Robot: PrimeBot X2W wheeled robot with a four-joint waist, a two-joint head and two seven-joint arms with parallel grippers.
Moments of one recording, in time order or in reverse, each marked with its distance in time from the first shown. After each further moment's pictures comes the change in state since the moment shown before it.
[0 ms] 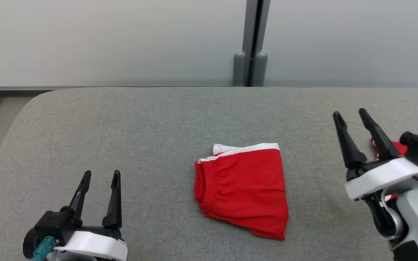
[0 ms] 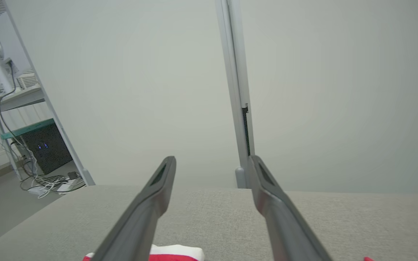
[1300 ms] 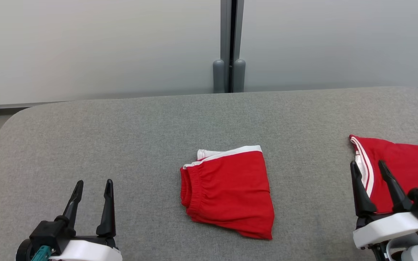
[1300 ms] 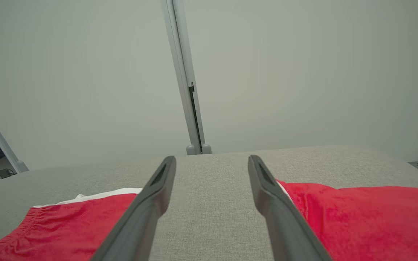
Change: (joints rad) left arm 0.045 0.003 0.031 -0.019 0.016 0.020 0.000; right arm 0.322 0.124 -0.300 -0.091 -0.300 0.000 -0.010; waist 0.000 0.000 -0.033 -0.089
